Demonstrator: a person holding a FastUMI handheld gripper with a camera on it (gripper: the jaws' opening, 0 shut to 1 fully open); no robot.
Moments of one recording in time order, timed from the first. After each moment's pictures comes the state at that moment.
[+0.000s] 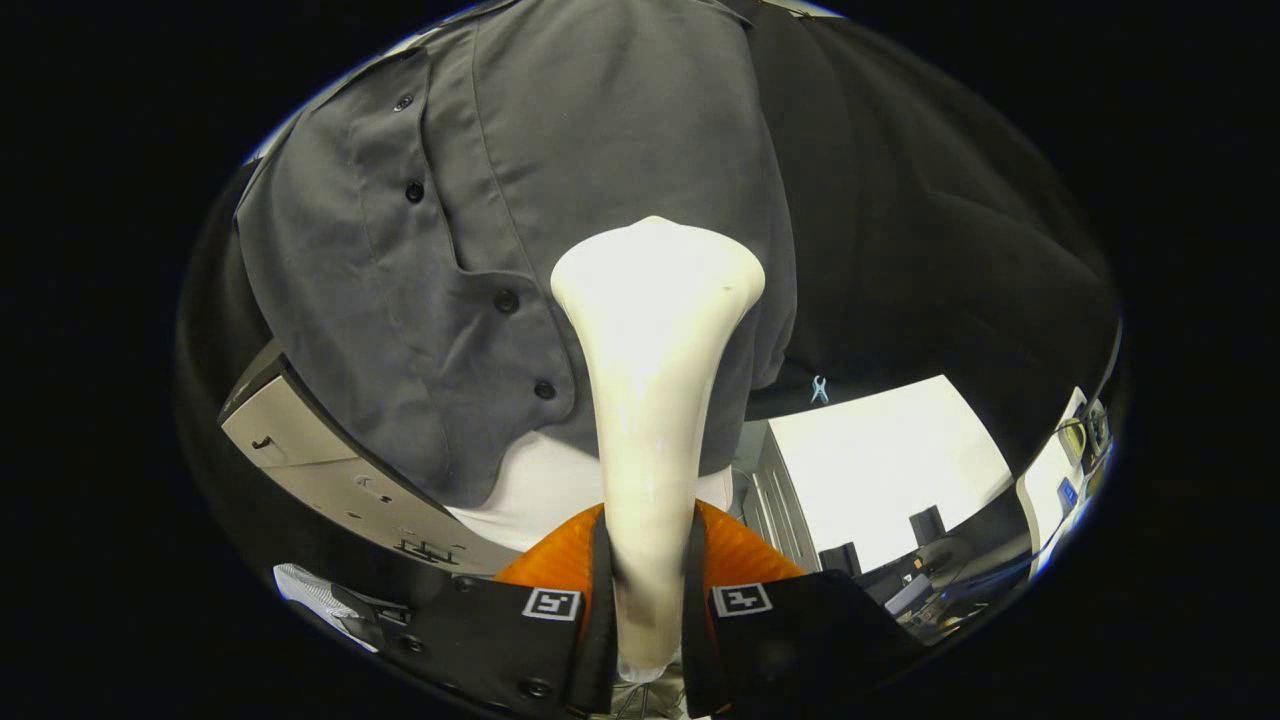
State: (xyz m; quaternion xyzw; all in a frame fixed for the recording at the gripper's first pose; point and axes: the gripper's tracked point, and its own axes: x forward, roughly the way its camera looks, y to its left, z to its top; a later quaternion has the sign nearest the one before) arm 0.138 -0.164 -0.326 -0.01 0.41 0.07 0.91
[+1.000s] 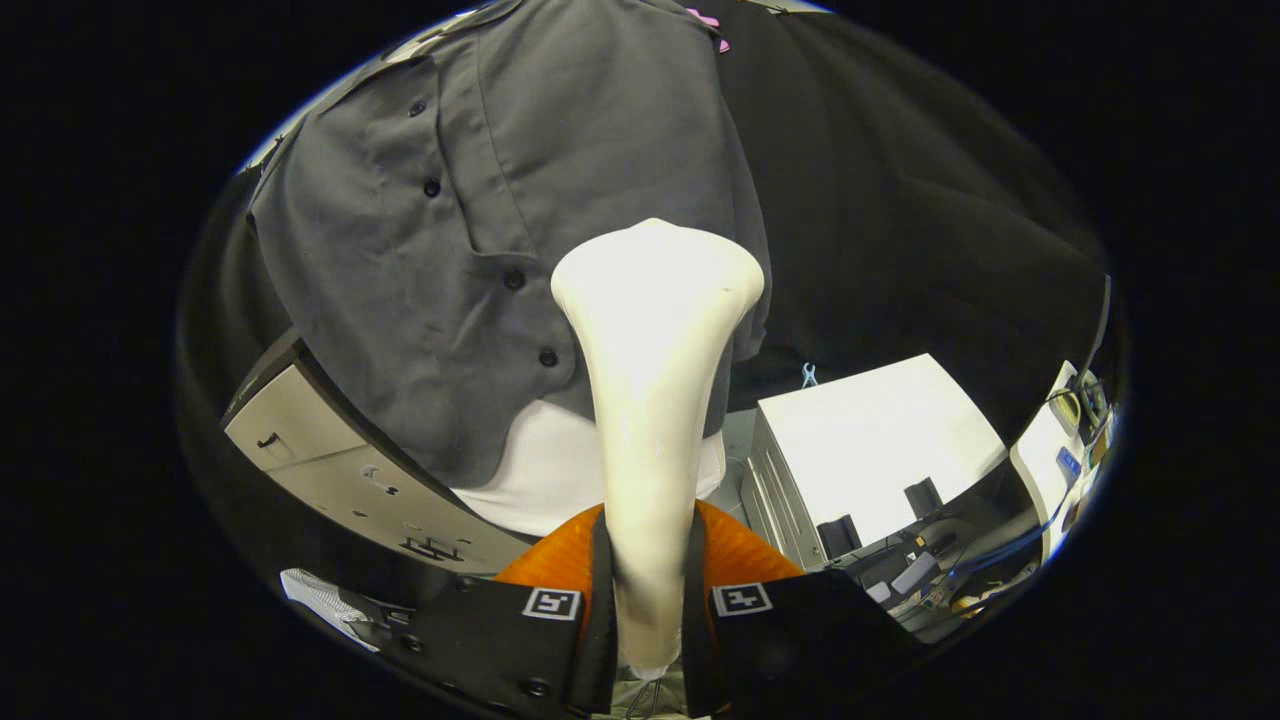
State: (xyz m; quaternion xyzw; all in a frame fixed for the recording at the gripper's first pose) arm 0.101 -0.160 -0.300 0.00 0.39 0.05 0.92
